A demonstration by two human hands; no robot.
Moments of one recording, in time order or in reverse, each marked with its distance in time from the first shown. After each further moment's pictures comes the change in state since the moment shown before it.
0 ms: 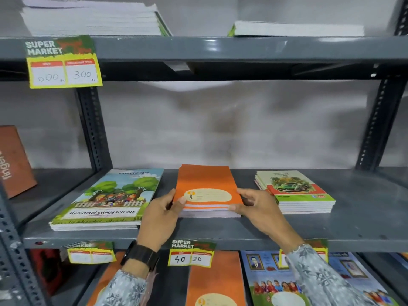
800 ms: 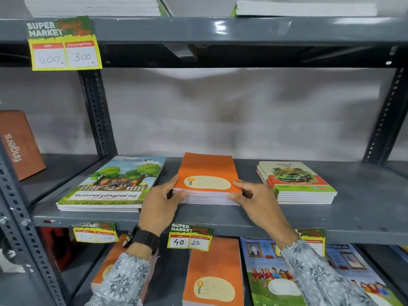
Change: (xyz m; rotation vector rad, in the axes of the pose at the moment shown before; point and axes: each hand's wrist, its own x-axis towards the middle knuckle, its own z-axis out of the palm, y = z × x) left_hand -0.003 -0.005 0.004 0.142 0.076 0.048; right_hand -0.011 0.006 0.008 -0.091 0.078 -0.124
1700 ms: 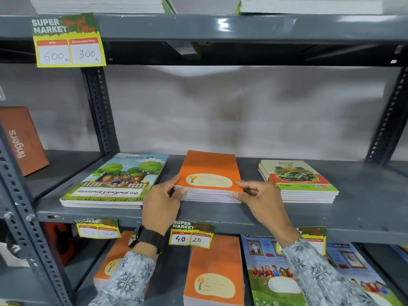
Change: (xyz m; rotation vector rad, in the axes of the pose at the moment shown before) left_hand -0.002 -0.008 0.008 0.091 0.151 0.021; right_hand -0.001 0.004 -0.001 0.089 0.077 0.042
